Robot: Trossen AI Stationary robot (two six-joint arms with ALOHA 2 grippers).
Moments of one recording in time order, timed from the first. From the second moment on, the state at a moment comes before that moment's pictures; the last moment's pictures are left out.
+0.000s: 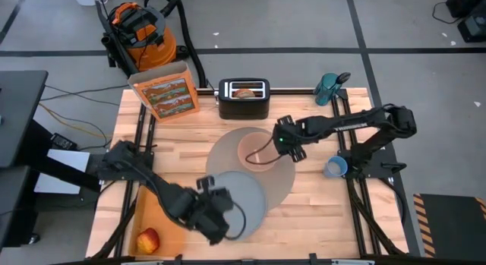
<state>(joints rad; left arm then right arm) -0.61 1.92 1.95 -1.31 -0.42 -0.79 -0.11 1.48 0.94 -0.71 0.31 -0.57</state>
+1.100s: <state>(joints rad) -0.14 1.65 1.95 -1.47 -0.63 -0.54 -0.17 1.57 0.91 -0.40 0.21 -0.76</state>
